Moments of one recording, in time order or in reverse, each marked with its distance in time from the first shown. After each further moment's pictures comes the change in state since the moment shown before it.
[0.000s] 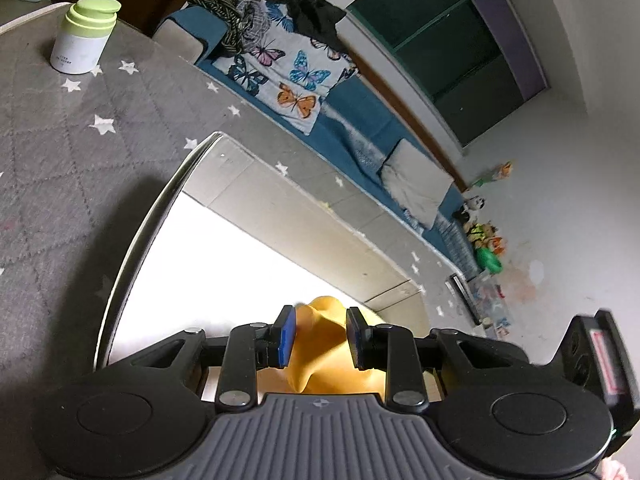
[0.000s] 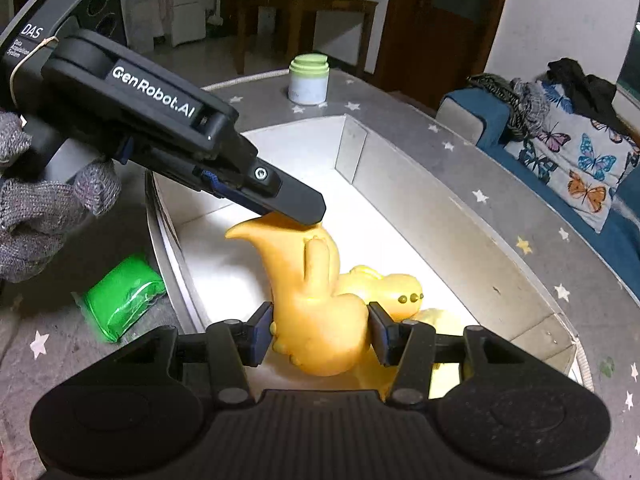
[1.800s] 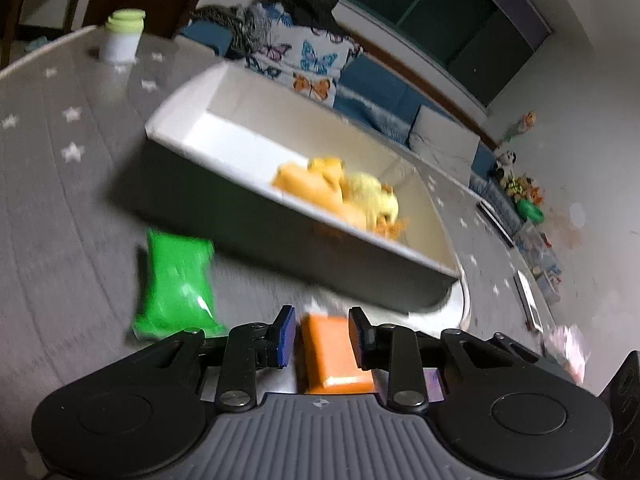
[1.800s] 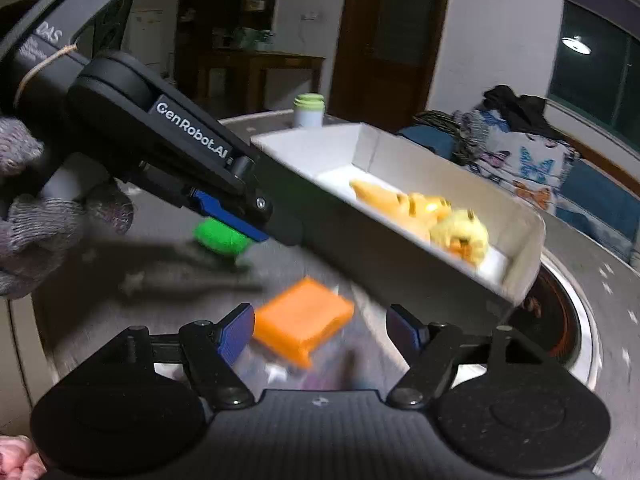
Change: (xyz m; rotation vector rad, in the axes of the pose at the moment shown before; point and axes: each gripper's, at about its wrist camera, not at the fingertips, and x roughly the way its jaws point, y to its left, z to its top) left arm -0.064 -0.053 -0.136 0.158 0.007 0.166; right arm -0.066 0.127 -0.110 0.126 -0.220 -0.172
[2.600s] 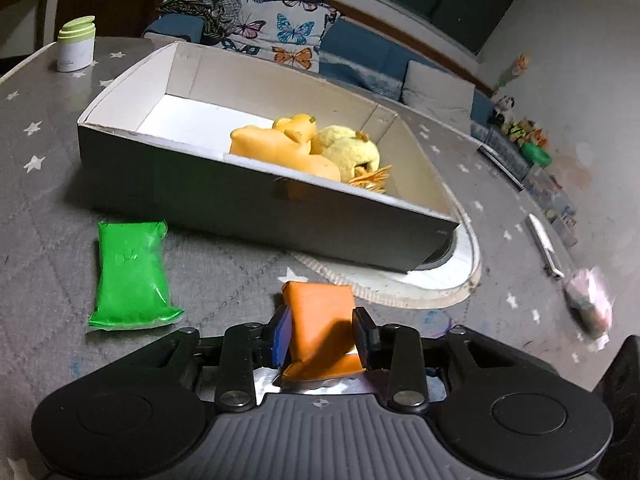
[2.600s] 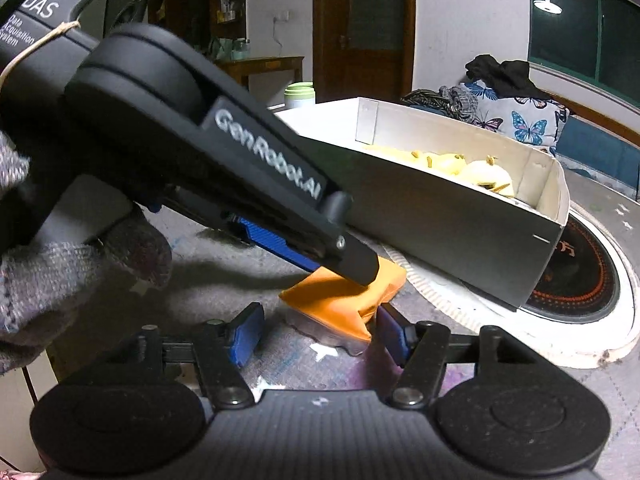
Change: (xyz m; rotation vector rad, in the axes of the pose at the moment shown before) left arm 0.024 -0.030 -0.014 0.144 0.087 0.057; right arm 0.019 0.015 -0.020 0.147 -0.007 0.031
